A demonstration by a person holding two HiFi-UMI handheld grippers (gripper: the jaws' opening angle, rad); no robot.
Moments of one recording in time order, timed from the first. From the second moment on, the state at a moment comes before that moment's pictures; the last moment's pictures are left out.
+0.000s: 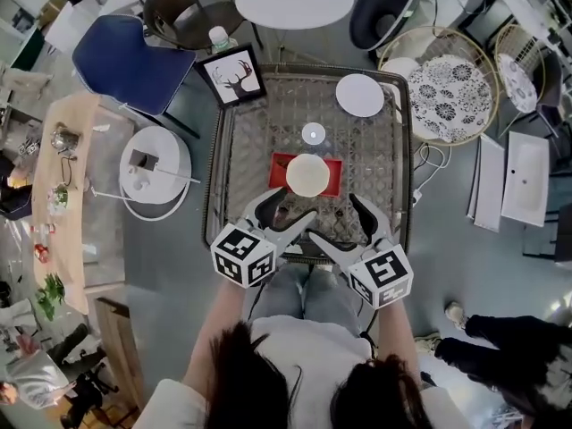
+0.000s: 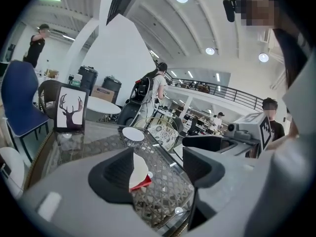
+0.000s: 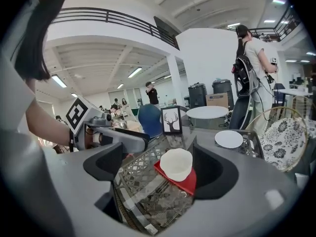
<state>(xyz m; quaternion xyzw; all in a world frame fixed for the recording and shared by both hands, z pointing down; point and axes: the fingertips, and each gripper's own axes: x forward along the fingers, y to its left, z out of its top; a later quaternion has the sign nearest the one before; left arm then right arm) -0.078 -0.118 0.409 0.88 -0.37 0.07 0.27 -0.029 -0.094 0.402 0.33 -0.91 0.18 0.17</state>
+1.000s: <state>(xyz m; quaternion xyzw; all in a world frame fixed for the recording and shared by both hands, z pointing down) -0.102 -0.162 0.502 0.90 -0.38 0.06 0.19 -0.040 -0.147 0.498 0.27 -0.94 0.12 0.16</state>
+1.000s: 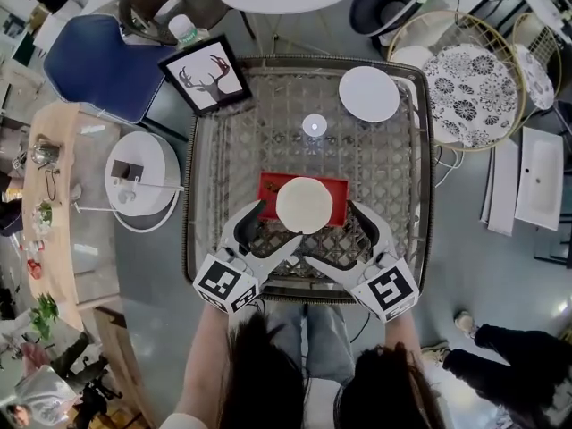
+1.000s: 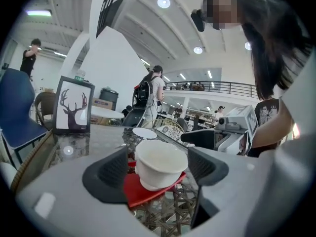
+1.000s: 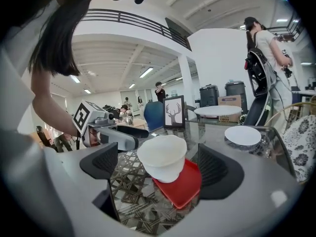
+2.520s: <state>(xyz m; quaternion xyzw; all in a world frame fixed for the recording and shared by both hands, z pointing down) -0.083 -0.183 0.544 0.95 -0.25 0.17 0.07 -0.056 -0.187 0.563 0.13 -0.97 0.10 0.21</state>
